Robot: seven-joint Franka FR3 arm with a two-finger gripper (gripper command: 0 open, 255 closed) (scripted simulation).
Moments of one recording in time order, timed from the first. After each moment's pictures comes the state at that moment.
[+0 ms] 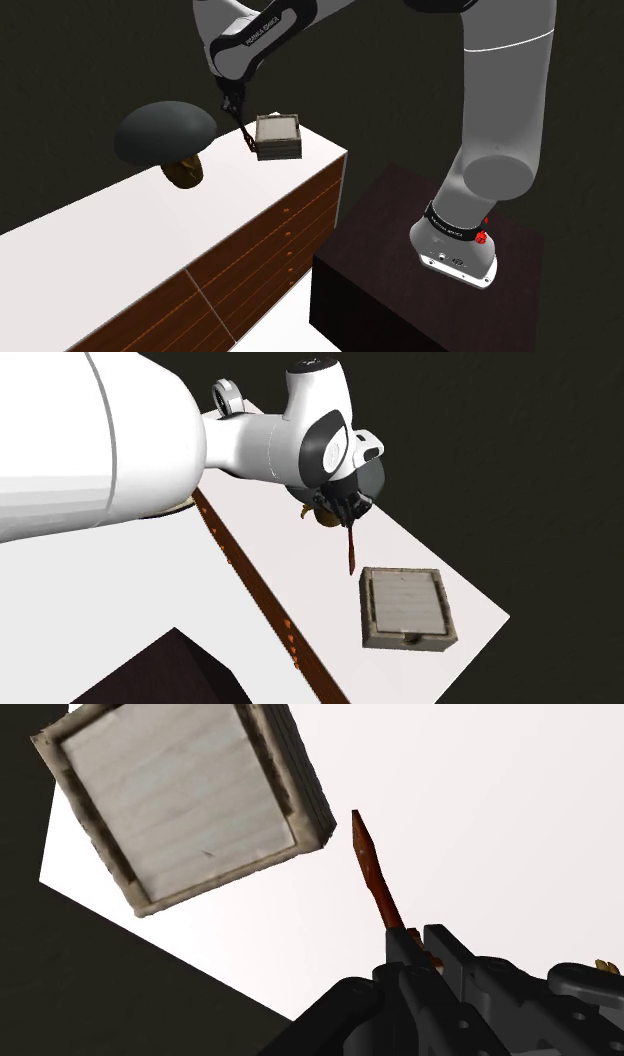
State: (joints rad) arm 0.11 0.41 0.10 -1.75 -0.31 2.28 -0.05
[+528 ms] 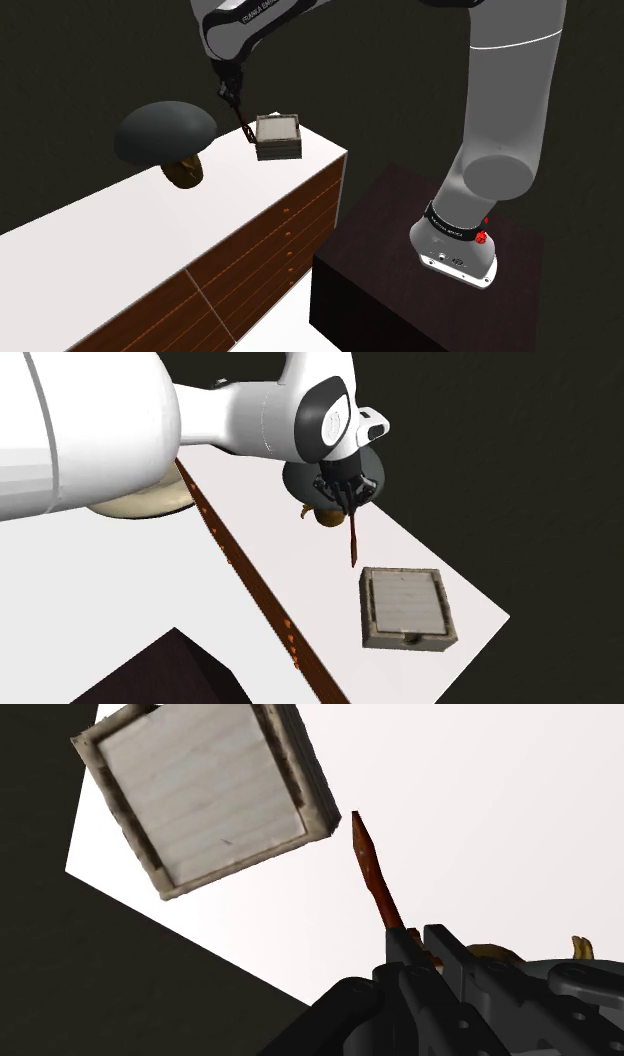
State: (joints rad) arm 0.10 0.36 0.10 -1.71 -0.29 2.19 -0.08
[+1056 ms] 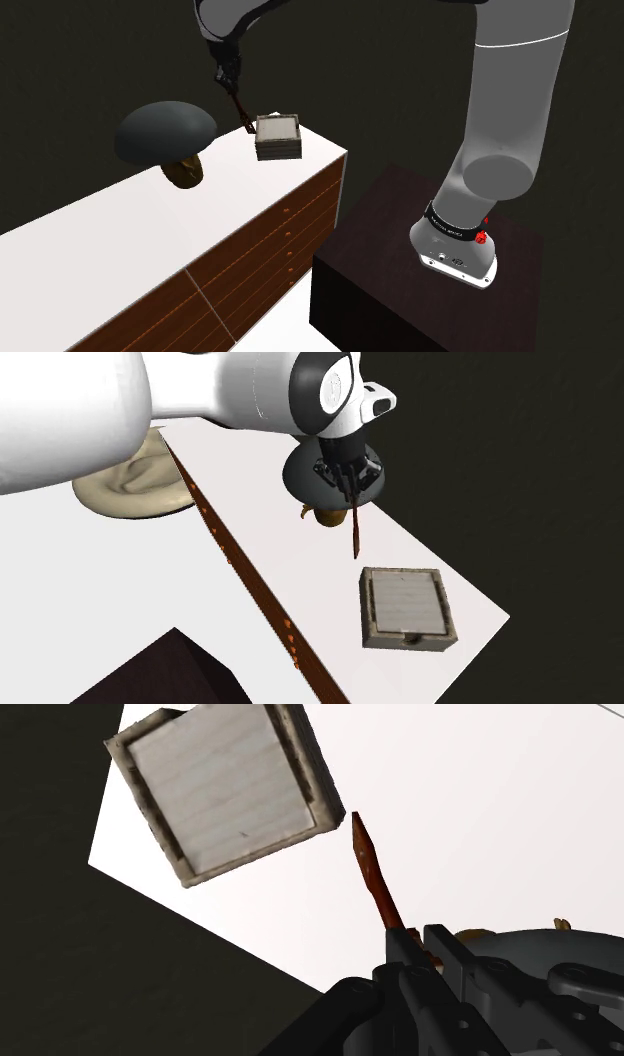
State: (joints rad) arm 0.10 0.33 0.11 -1.65 -0.27 2.10 -0.11
